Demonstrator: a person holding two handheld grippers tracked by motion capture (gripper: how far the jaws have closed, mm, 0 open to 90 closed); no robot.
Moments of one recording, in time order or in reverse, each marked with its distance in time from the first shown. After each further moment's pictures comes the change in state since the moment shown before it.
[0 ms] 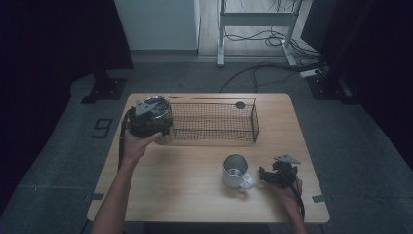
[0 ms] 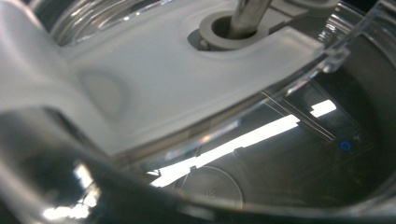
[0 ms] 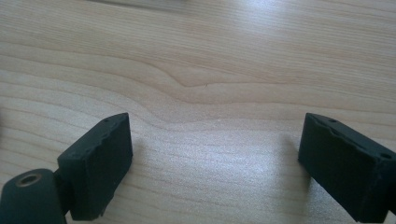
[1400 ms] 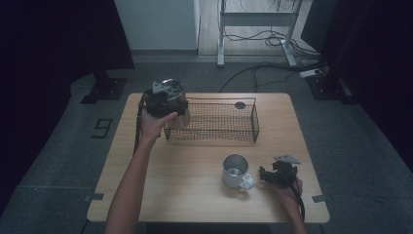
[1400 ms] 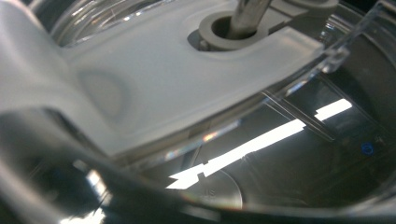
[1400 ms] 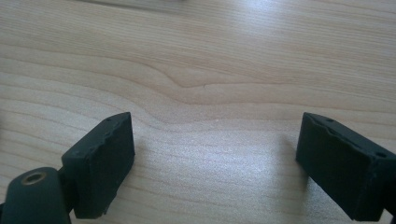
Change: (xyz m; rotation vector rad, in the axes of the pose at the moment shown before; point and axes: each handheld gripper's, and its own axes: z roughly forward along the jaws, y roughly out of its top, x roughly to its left) left arm -0.008 0.045 0.054 0.011 -0.025 -0.044; right arm 0.000 0.000 0.000 -0.006 -0.008 0.005
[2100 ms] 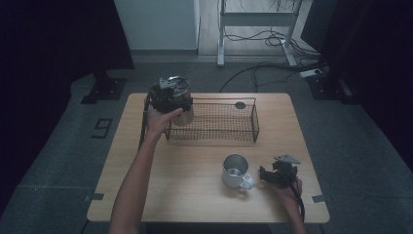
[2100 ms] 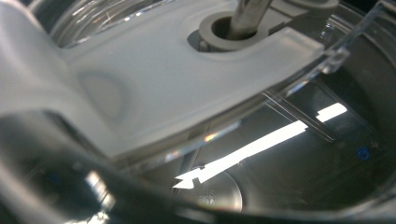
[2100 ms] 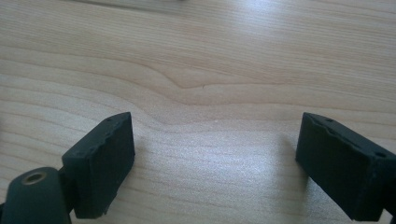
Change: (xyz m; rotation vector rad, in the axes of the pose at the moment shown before) left arm -0.004 0.010 0.024 0.017 -0.009 0.010; right arm 0.000 0.000 0.000 0.001 -0.003 0.004
